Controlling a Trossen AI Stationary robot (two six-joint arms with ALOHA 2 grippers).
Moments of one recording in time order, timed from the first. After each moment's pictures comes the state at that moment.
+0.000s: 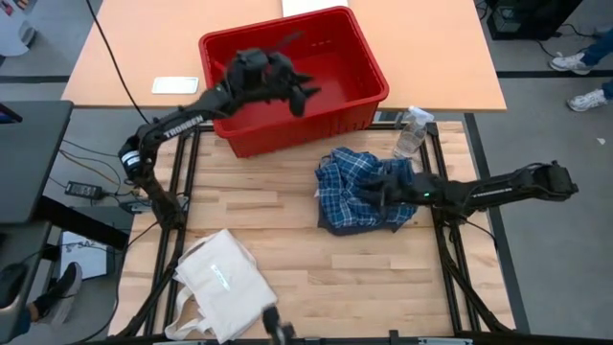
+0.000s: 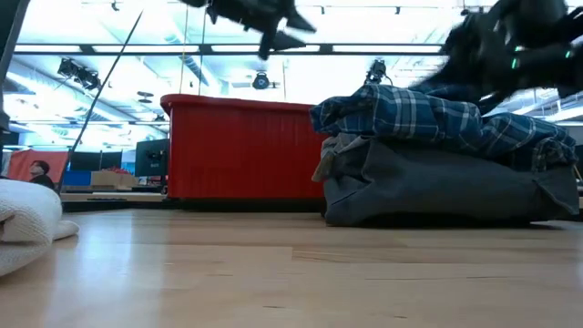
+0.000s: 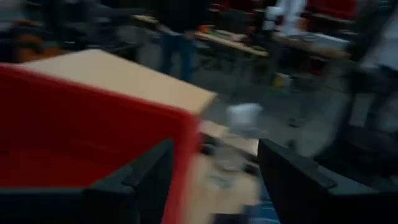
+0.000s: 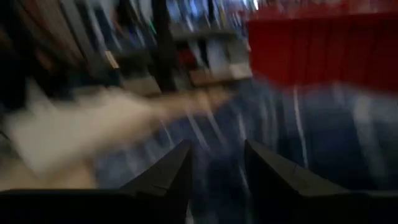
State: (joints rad) left arm 0.58 1.67 1.68 -0.16 0.23 -0.15; right arm -0.06 0.87 0.20 0.55 0.11 0.13
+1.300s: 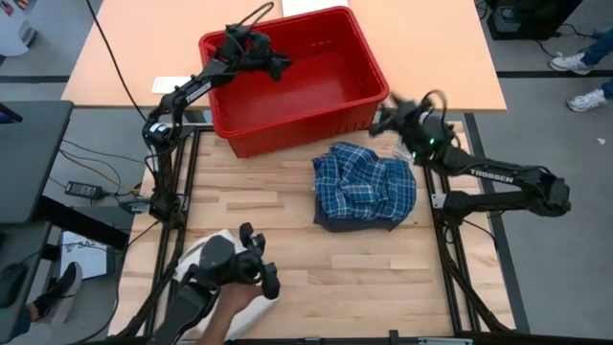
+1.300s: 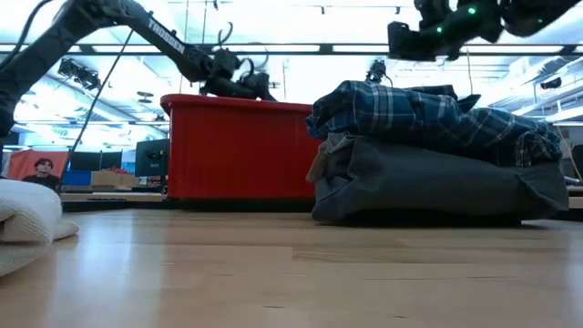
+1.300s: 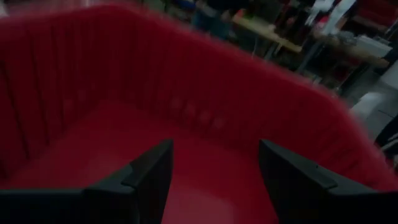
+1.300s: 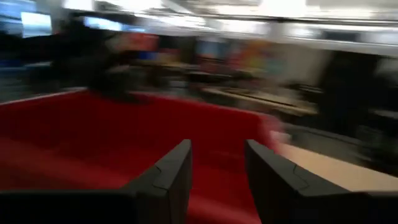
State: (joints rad) left arm 1.04 2.02 1.80 -0.06 0.61 -0.11; right arm -0.48 1.00 0.65 0.47 0.58 -0.19
